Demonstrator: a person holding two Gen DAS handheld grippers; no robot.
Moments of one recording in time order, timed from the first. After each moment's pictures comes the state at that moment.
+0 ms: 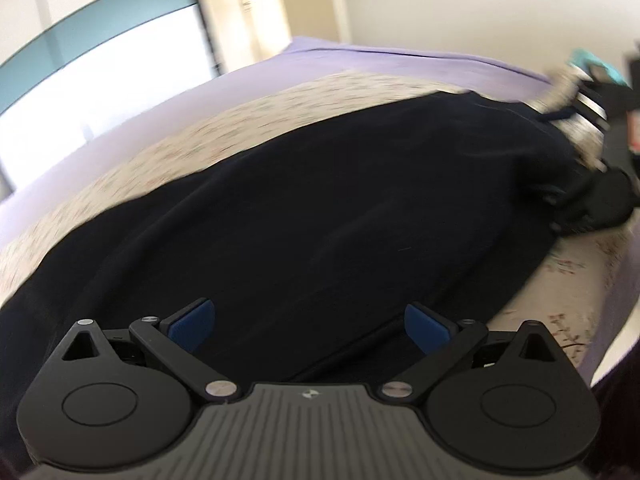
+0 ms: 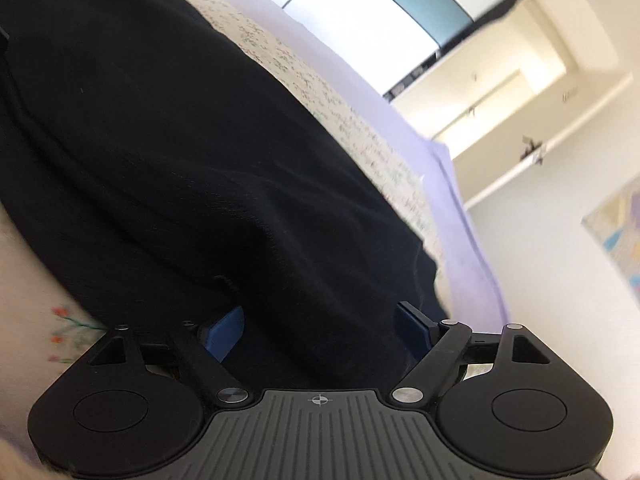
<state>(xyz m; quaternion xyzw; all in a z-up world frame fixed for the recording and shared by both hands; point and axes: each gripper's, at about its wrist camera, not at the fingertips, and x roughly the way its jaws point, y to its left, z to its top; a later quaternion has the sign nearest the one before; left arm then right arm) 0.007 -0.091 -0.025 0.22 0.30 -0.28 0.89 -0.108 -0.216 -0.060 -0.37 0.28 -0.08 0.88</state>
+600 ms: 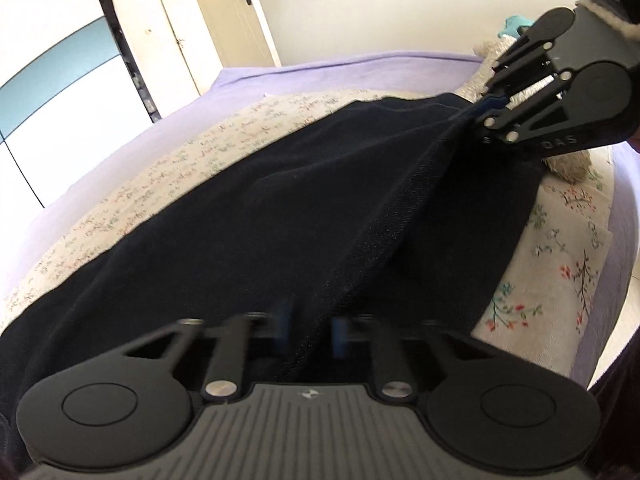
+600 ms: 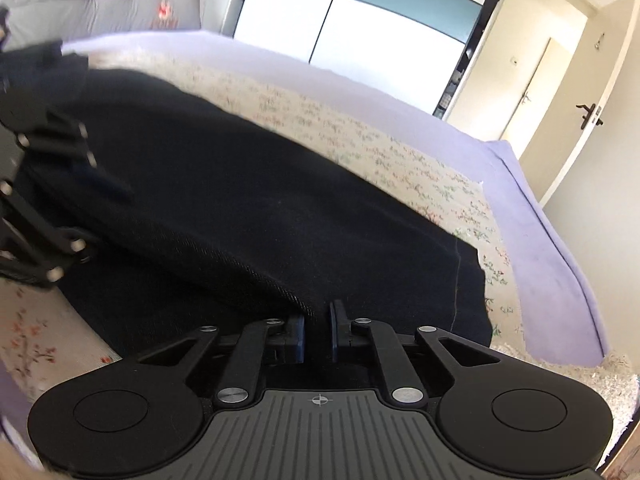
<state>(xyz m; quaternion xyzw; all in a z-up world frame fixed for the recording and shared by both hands) -0.013 -0.162 -0.036 0.27 0.25 -0.33 0.87 -0.123 -0.279 -0.009 -0.19 0.27 0.07 0.94</state>
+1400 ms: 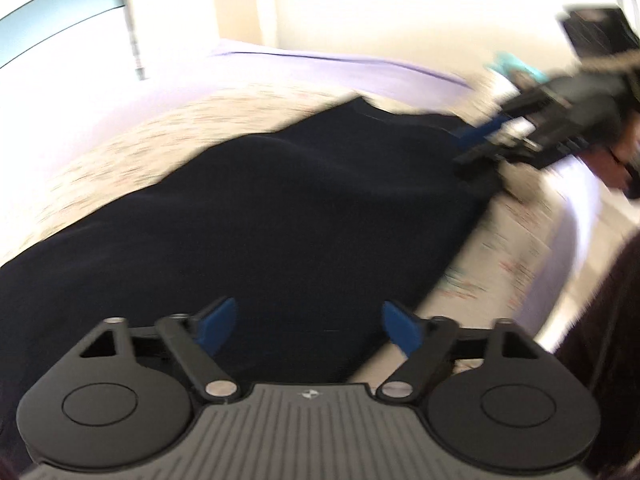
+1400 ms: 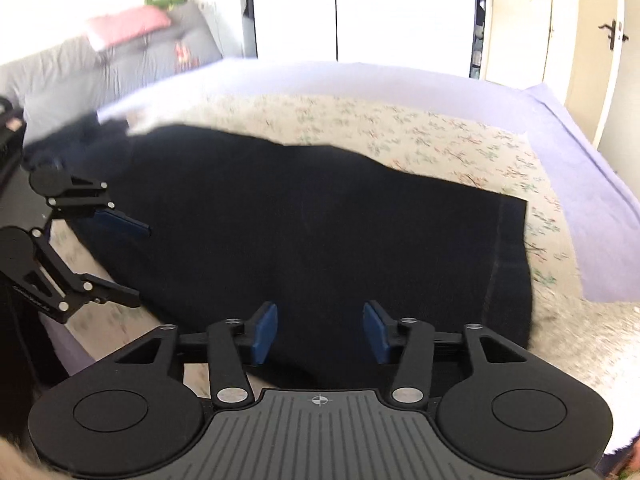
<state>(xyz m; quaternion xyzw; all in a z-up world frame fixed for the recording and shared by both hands) -0.016 -0.099 -0.004 0.18 0.33 -0.36 0.86 -0.145 -0.305 0.030 -0.03 0.31 0.17 0.94</state>
